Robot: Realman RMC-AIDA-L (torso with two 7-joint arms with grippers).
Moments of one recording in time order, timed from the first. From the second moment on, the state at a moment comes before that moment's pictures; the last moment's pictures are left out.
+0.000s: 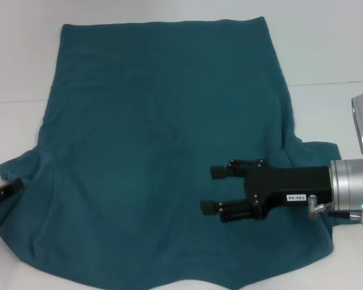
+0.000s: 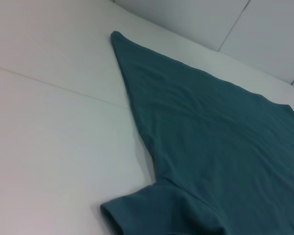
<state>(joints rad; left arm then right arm) -0.41 -2.13 0.37 0.71 2.10 1.11 -1.75 0.57 2.09 -0.84 -0.65 -1.92 -1.54 1.41</state>
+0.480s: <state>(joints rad) -0.42 -2.13 0.38 0.71 2.11 1.11 -1.75 0.57 2.09 -0.84 -0.65 -1.92 -1.54 1.41</state>
